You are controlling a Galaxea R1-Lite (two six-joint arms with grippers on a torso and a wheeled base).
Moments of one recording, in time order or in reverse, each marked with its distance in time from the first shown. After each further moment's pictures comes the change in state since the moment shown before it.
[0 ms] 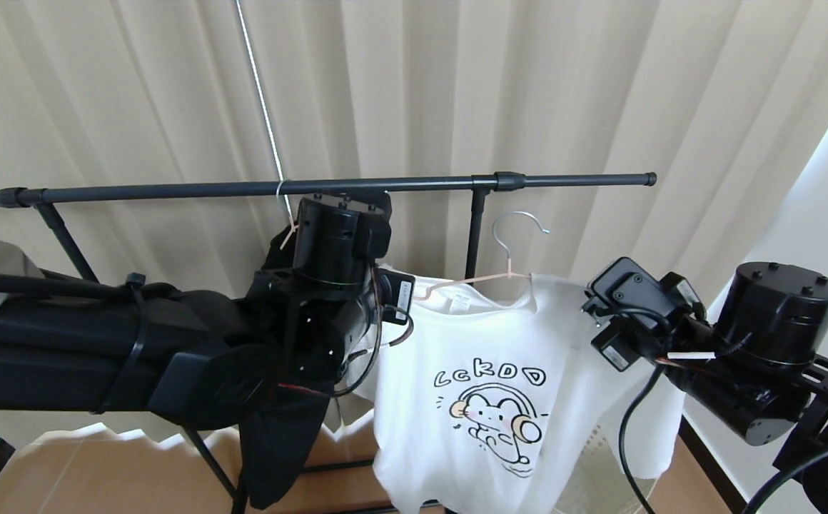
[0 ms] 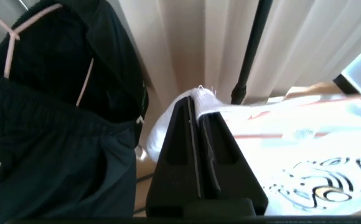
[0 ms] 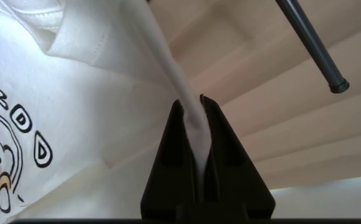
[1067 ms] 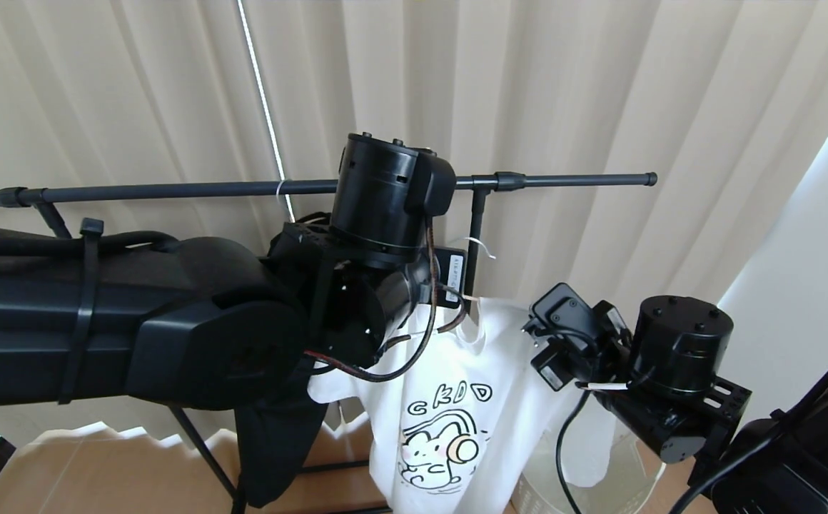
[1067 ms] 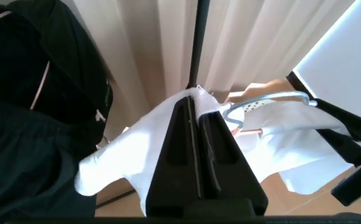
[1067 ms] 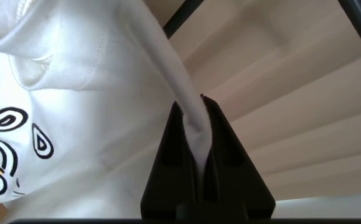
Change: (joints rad) left arm -0.122 -0.016 -0.216 0.240 0.000 -0.117; right arm 0.127 0.197 -0.031 -0.149 -0.028 0.164
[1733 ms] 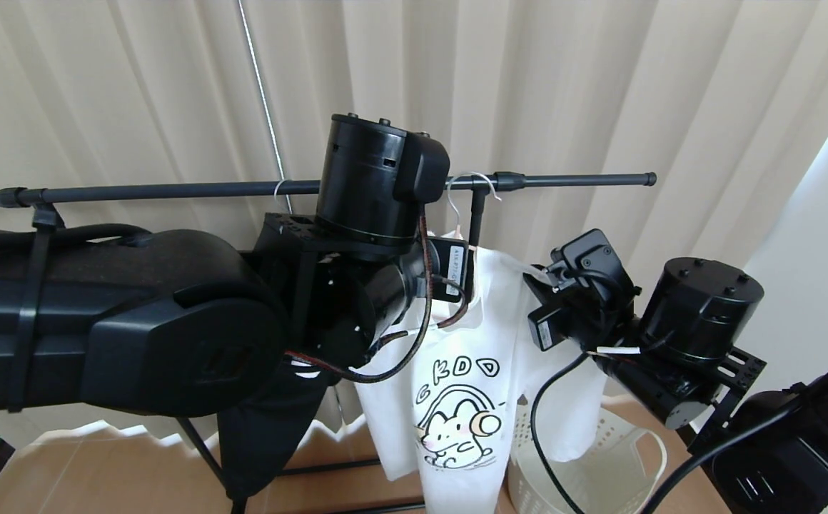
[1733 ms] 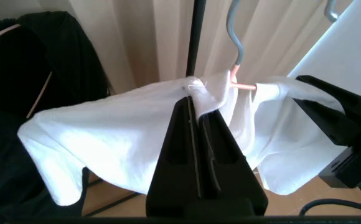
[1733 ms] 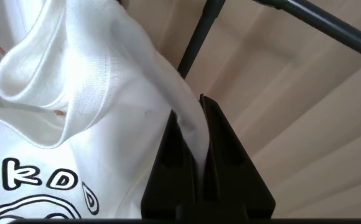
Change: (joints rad) left arm -0.013 -0.032 0.009 -0.005 -0.001 0.001; right arm -0.002 -0.048 -0.096 0.004 0.063 0.200
